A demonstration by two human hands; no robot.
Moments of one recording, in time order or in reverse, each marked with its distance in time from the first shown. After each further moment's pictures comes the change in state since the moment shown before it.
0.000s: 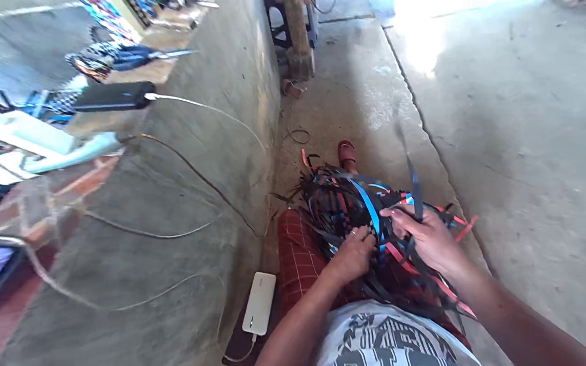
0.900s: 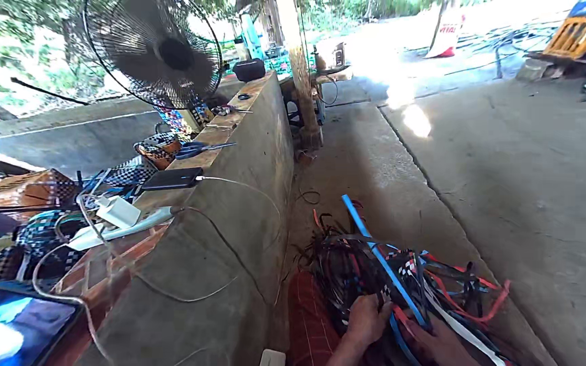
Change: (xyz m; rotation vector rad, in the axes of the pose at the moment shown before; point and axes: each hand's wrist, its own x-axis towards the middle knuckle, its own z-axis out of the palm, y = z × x) left_hand 0.016 -0.010 0.007 -0.189 -0.039 -0.353; right_hand -0.052 0.090 -0.022 -0.343 -0.003 0.368
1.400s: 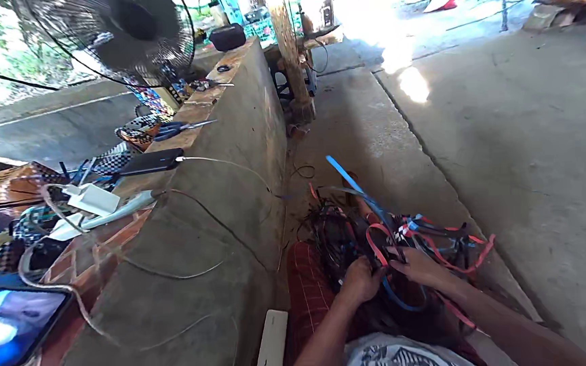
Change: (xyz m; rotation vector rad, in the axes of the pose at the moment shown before) left_hand -0.008 0.008 -0.004 0.015 0.008 0.057; right_hand 0.064 -0.035 -0.026 -0.469 -0.280 0.024
